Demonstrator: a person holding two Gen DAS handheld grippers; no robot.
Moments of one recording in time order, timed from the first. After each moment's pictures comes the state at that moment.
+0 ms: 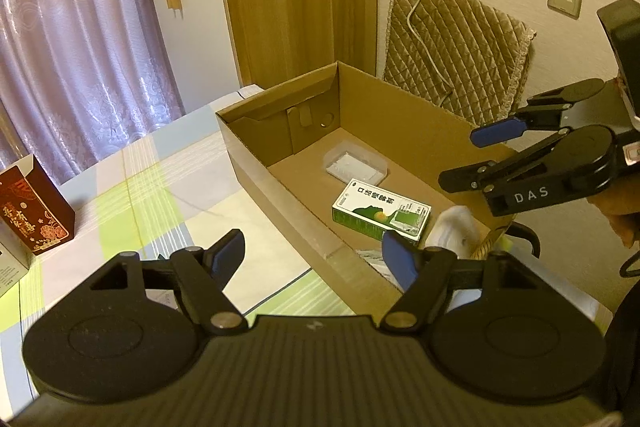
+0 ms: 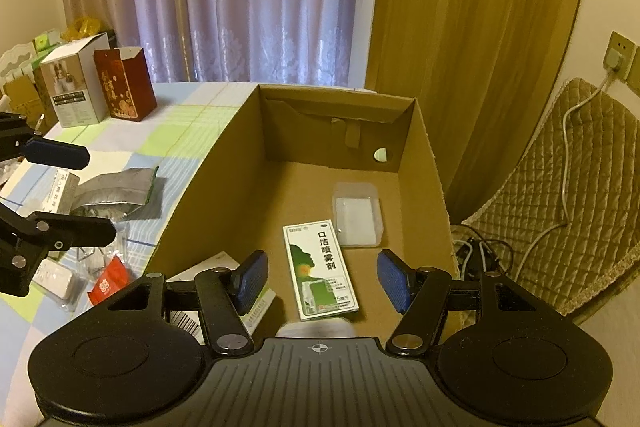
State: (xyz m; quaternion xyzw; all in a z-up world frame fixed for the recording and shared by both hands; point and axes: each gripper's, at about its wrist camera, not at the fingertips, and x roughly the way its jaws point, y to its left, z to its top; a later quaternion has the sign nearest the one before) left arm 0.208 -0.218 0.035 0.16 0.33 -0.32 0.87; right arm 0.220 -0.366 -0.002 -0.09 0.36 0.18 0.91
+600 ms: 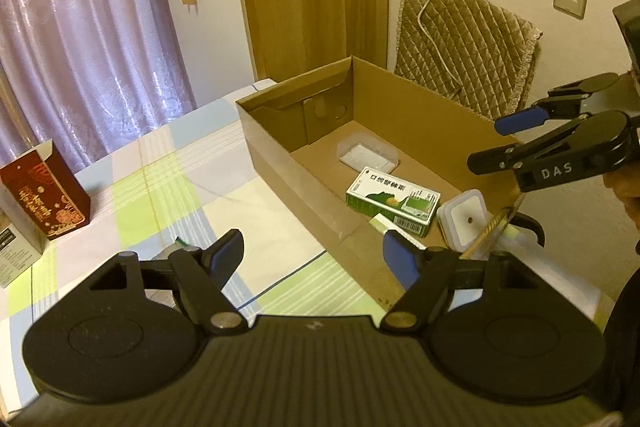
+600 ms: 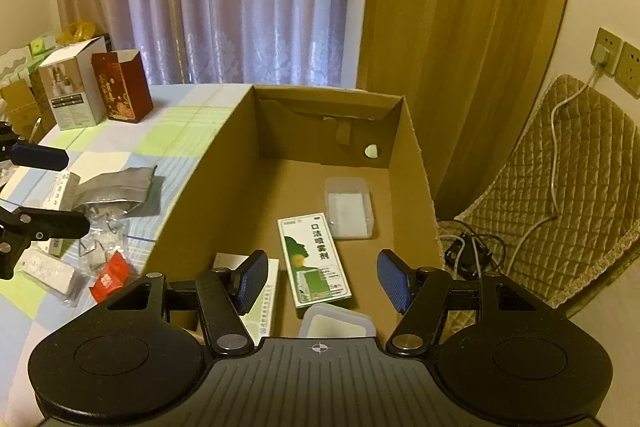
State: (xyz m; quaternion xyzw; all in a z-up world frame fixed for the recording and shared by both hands) left arm 0.193 -0.192 0.037 0.16 0.33 -0.30 0.88; right arm 0.201 -0.370 0.009 -0.09 0.36 0.18 0.91
